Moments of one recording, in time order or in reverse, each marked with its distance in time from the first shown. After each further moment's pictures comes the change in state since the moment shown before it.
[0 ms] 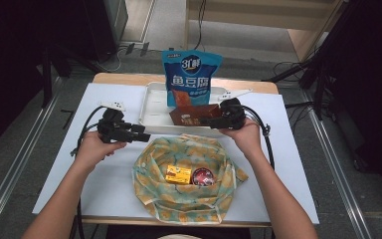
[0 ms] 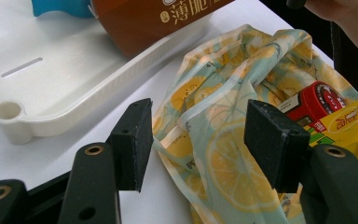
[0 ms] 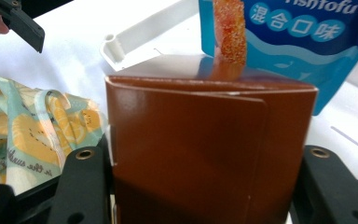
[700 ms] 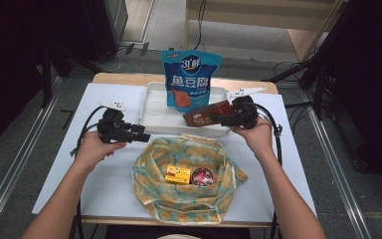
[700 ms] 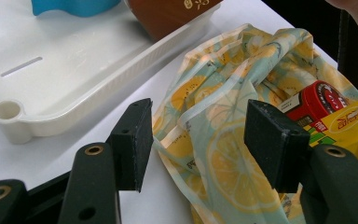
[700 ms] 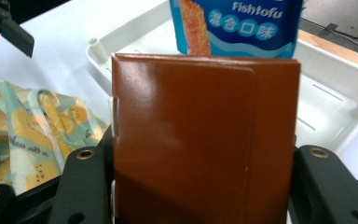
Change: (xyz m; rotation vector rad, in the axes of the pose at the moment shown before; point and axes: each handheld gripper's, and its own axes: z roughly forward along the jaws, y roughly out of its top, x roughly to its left) left arm 0.000 0.000 0.000 0.002 0.002 0.001; right arm -0.009 -0.001 -0.033 -0.003 -0.064 0.023
